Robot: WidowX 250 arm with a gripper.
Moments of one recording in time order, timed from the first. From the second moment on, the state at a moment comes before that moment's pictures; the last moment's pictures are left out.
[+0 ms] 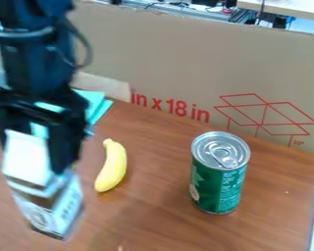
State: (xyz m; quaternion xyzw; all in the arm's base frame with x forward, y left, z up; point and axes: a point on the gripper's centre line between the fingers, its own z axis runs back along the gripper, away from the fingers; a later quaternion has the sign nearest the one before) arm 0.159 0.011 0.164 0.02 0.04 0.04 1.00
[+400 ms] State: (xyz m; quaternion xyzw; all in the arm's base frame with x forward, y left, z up) arm 0.174 0.075 0.169 0.02 0.03 0.07 1.00
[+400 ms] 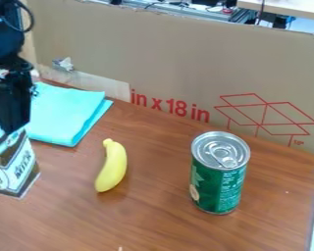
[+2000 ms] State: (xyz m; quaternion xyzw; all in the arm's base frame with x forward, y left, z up) arm 0.165 0.151 0.096 0.07 0.11 -0.04 0.99
